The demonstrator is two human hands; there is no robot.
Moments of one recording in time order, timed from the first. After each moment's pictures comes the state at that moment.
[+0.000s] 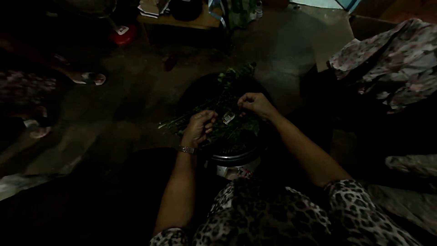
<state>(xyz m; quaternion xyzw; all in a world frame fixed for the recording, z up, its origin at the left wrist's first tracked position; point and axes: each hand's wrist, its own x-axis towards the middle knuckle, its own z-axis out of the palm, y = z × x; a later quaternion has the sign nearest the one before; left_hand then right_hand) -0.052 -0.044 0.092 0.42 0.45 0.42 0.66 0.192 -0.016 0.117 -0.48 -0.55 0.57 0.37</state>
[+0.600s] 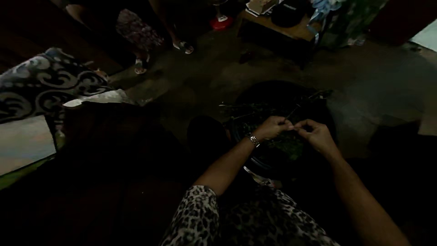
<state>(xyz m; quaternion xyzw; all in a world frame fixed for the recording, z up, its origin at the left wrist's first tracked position) -0.030 -0.040 0.074 0.57 0.46 0.37 0.57 0.160 -0.033 0.107 -0.50 -0.68 0.46 0.27</state>
